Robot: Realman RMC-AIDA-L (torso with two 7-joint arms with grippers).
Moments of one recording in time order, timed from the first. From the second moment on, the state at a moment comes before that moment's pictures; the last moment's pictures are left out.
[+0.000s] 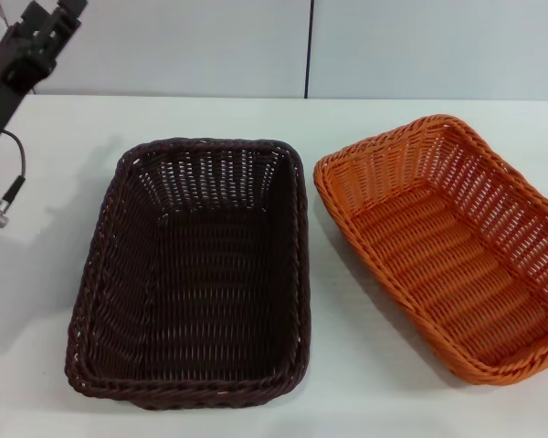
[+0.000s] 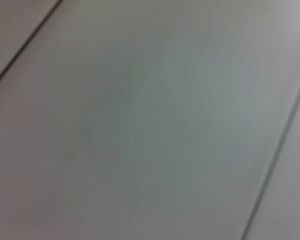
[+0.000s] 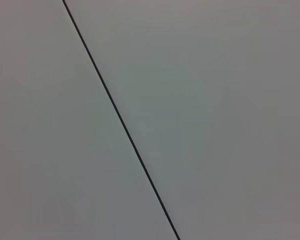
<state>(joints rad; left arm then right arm) -0.54 -2.06 -2.38 -0.27 0.88 -1.34 2.07 0.43 2.07 -0.02 -0.23 -1.21 -1.28 0.85</state>
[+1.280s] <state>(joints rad) -0.54 -1.86 -2.10 -1.23 2.04 -1.26 0.55 0.42 2.07 0.00 -0.24 -1.21 -1.23 0.85</state>
